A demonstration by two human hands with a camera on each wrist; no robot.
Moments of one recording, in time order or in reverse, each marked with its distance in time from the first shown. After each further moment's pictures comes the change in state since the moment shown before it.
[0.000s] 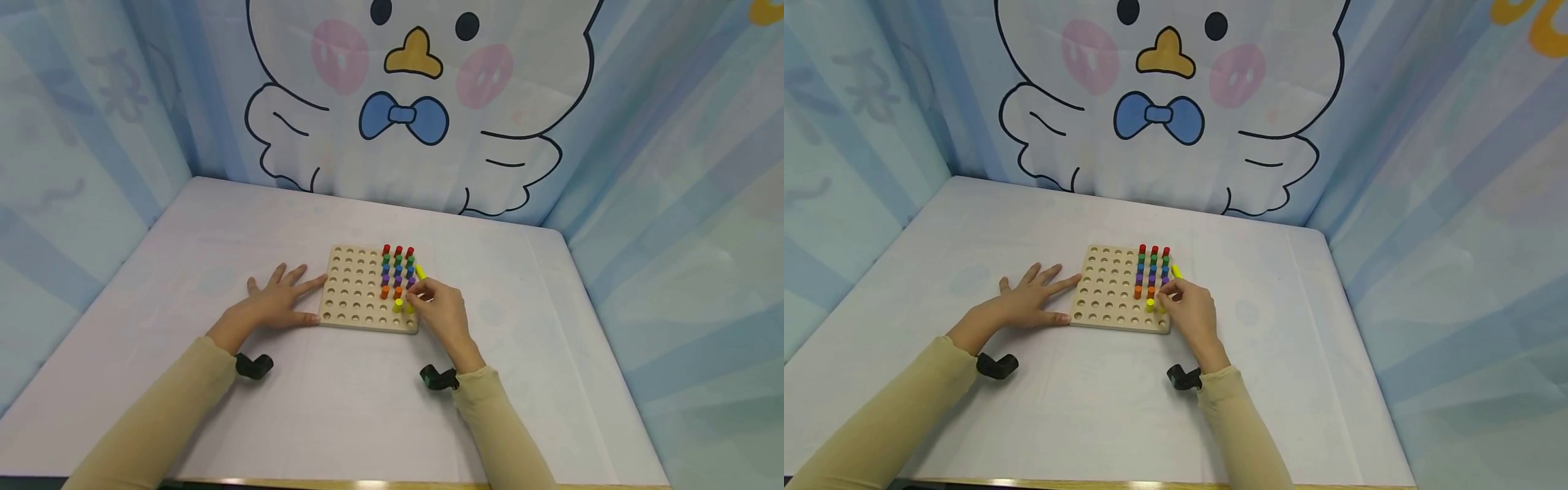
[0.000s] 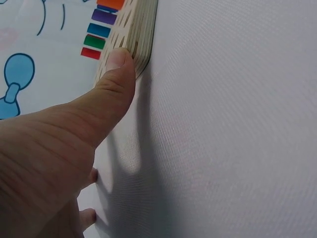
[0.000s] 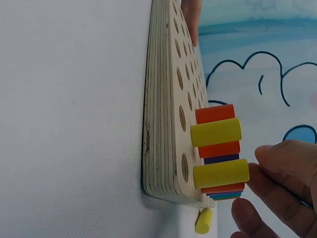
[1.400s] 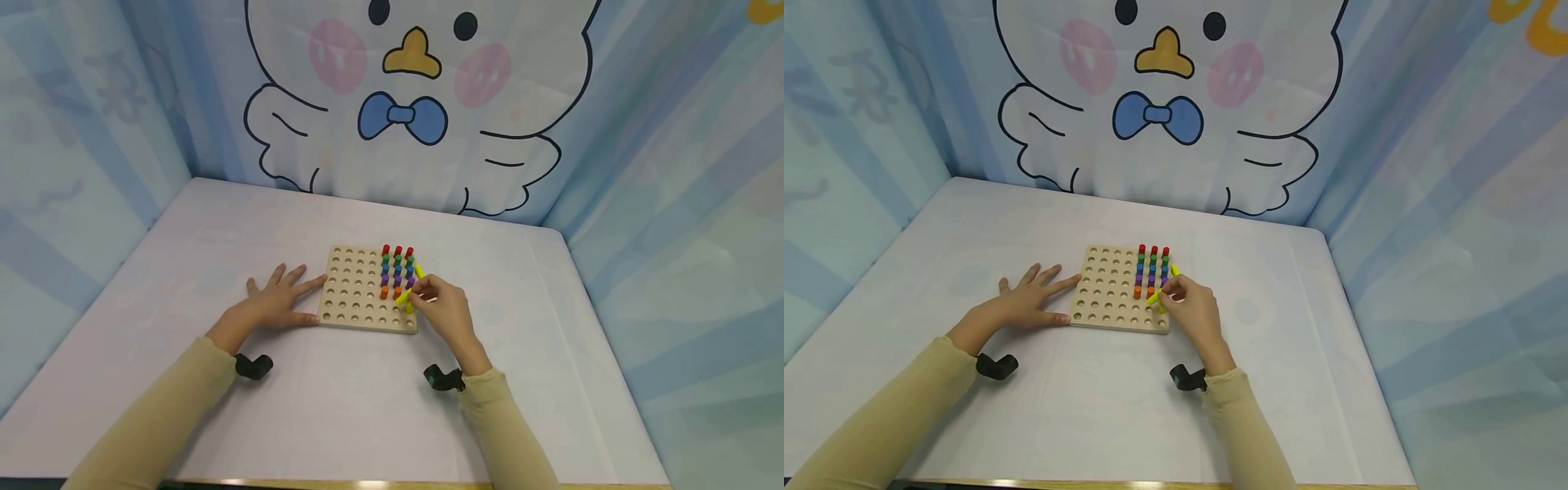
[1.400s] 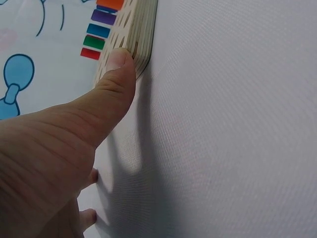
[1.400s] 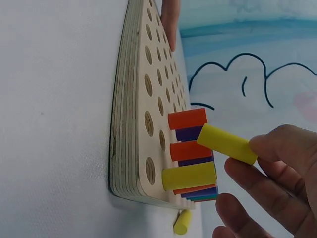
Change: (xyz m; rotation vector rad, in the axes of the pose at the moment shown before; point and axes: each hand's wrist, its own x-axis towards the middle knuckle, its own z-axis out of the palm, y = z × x) left_hand -0.002 0.003 -0.003 0.011 -0.012 -0.002; right_hand -0.002 -0.001 -0.011 0.049 -0.031 -0.028
